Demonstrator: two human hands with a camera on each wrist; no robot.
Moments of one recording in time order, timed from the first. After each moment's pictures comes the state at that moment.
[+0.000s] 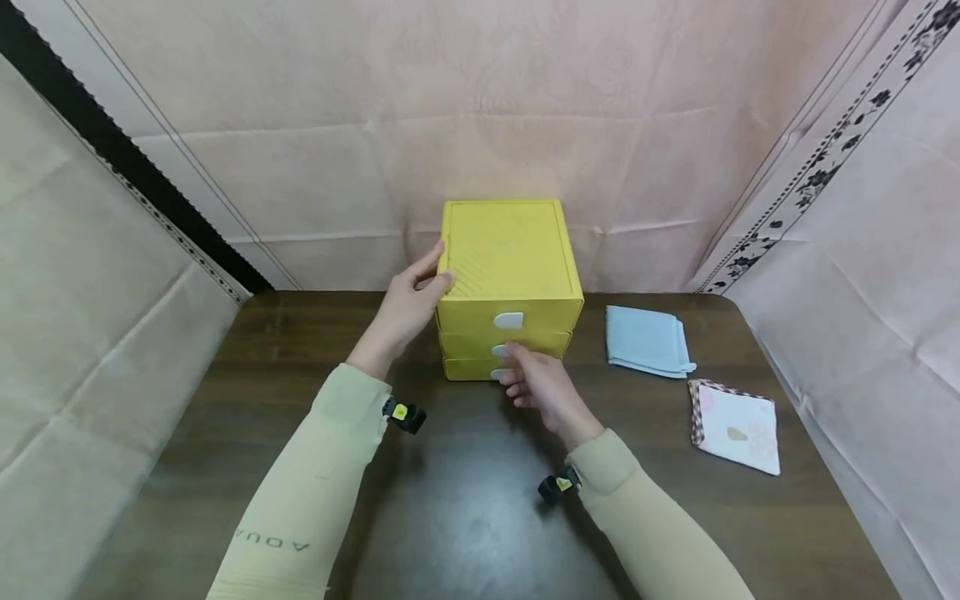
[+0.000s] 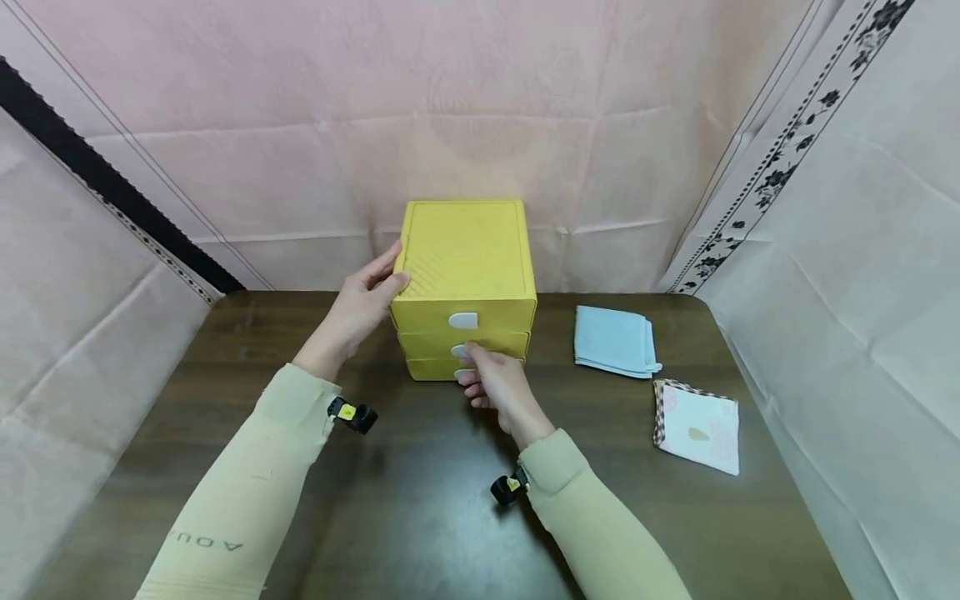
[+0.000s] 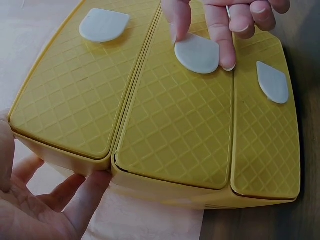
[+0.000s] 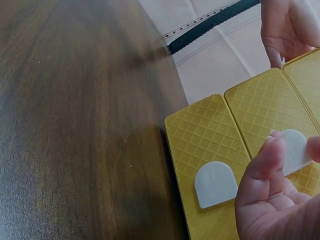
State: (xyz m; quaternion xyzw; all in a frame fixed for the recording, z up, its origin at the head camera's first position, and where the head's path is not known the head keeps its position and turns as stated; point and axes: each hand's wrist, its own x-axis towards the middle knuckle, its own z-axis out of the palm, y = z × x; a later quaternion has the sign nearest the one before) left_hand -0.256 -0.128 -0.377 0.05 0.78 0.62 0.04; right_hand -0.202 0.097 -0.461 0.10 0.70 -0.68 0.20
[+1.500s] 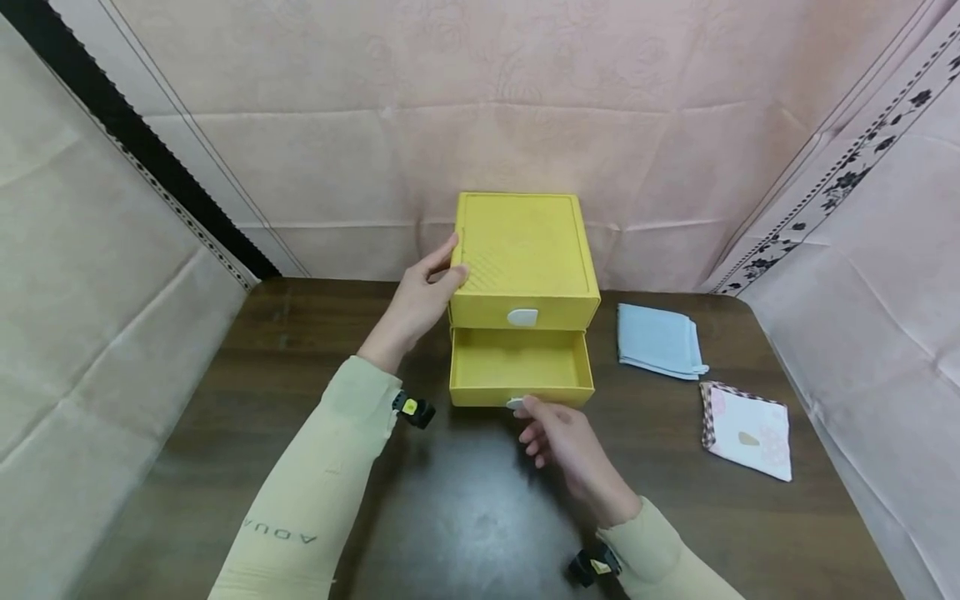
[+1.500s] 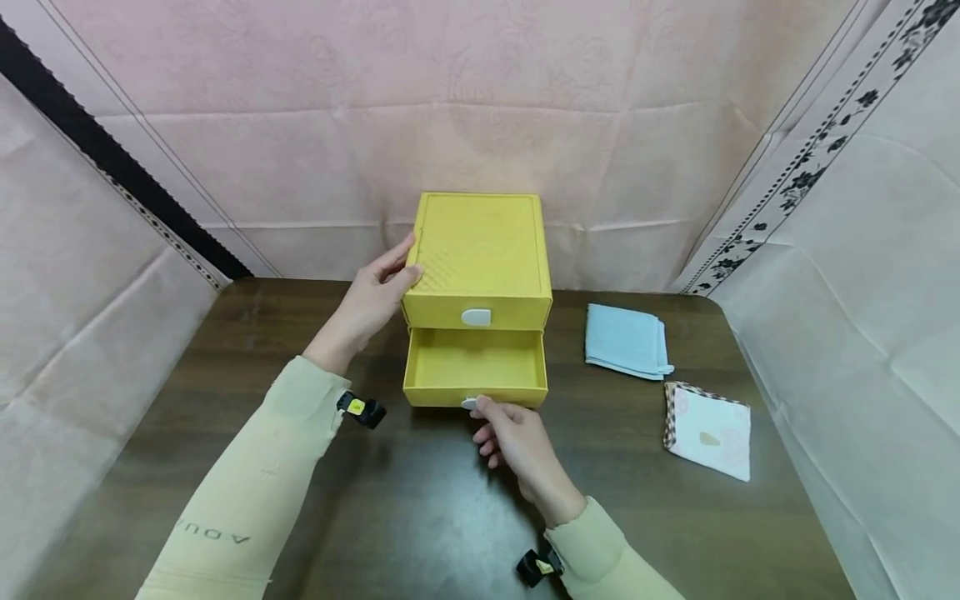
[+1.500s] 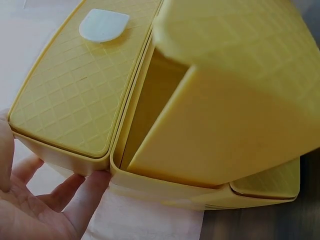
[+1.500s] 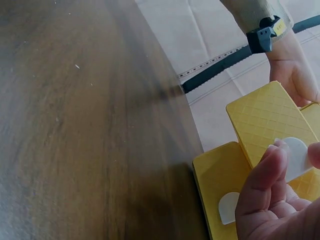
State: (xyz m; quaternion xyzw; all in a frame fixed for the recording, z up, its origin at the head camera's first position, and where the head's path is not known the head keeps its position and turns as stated) left_hand -0.256 -0.127 -0.377 0.05 0.78 0.63 0.04; right_hand -0.126 0.108 -0.474 0.09 0.70 -0.68 0.19
